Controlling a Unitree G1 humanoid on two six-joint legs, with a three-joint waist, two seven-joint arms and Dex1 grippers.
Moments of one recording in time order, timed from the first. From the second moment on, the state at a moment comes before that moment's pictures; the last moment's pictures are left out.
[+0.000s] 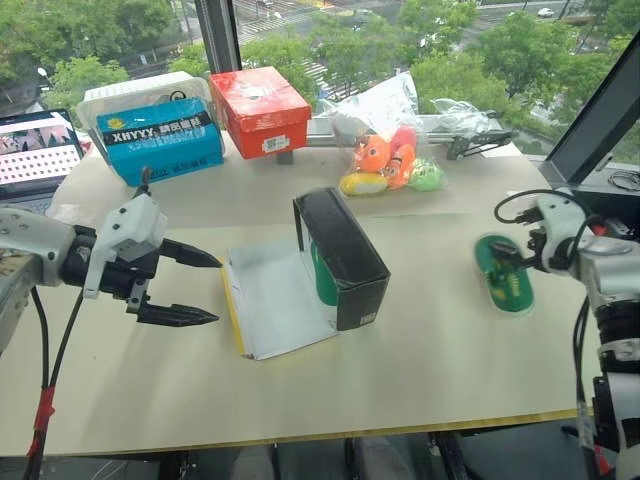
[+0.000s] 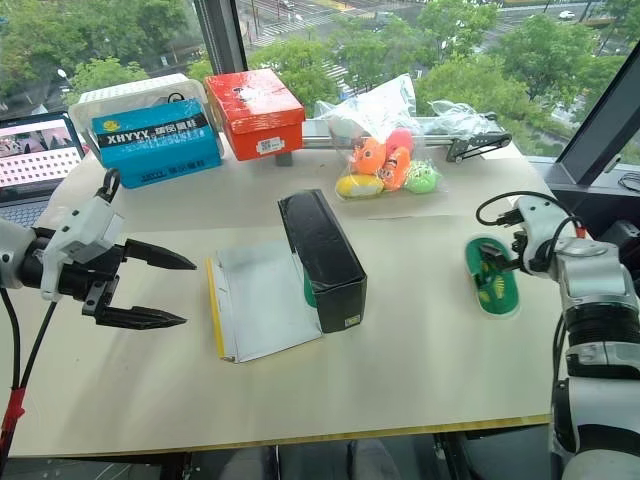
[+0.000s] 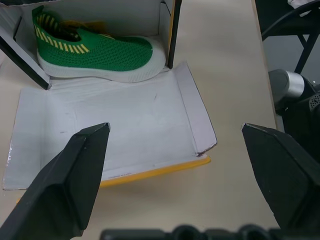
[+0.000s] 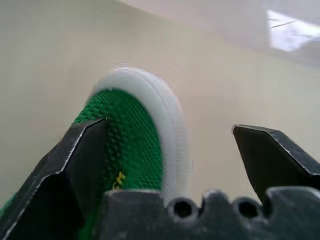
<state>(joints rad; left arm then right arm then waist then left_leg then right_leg) -0.45 1.20 0.10 -0.21 -0.59 0.59 -1.47 -0.80 -0.88 0.01 0.64 0.07 0.54 0.58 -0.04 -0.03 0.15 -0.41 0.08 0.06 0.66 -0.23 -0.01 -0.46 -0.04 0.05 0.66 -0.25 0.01</state>
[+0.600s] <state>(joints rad) -0.59 1.12 0.06 -0.11 -0.60 0.60 -1.46 -0.86 -0.90 0.05 -0.22 0.43 0.82 1.06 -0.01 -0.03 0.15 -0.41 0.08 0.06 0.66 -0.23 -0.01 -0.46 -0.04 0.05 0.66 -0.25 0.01</state>
